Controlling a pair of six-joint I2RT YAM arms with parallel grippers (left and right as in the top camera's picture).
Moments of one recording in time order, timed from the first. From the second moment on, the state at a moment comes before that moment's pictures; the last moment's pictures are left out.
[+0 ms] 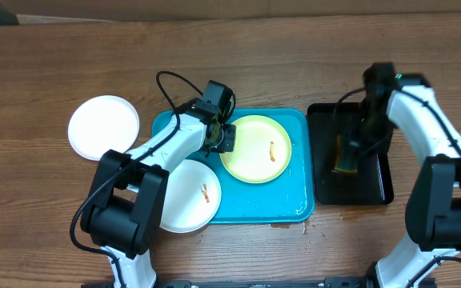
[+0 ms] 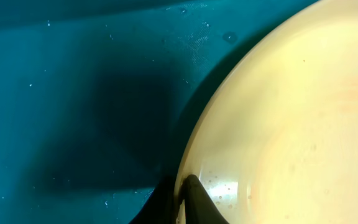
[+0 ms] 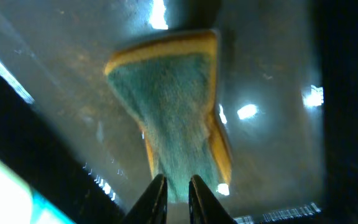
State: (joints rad) left arm -0.41 1.95 1.24 -0.59 0.06 -0.28; right arm 0.01 1.88 1.34 -1.12 -0.09 0.38
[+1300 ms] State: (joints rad) left arm -0.41 1.95 1.24 -0.60 0.06 -0.28; right arm 0.04 1.88 1.15 -0.84 -0.05 0.35
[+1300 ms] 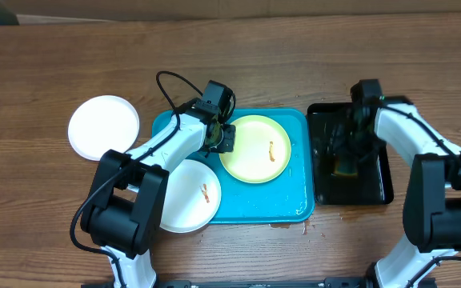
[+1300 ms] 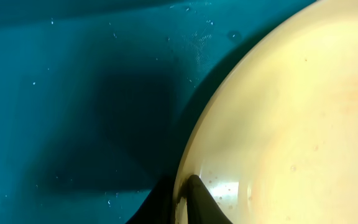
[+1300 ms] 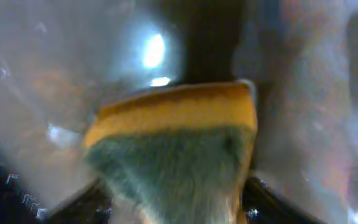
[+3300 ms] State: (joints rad) left arm -0.41 1.95 1.24 -0.60 0.05 -0.28; right arm 0.05 1.84 1.09 -0.93 -0.04 0.35
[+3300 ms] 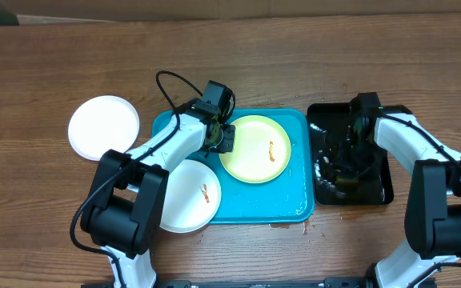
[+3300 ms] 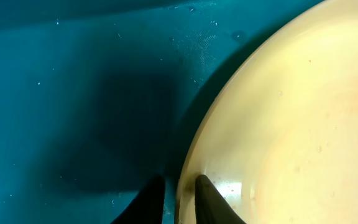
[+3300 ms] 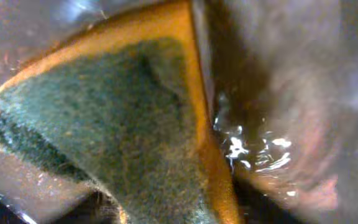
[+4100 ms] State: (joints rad) left arm -0.41 1.95 1.24 -0.60 0.05 -0.28; right arm 0.05 1.85 1.11 -0.84 -0.01 0.35
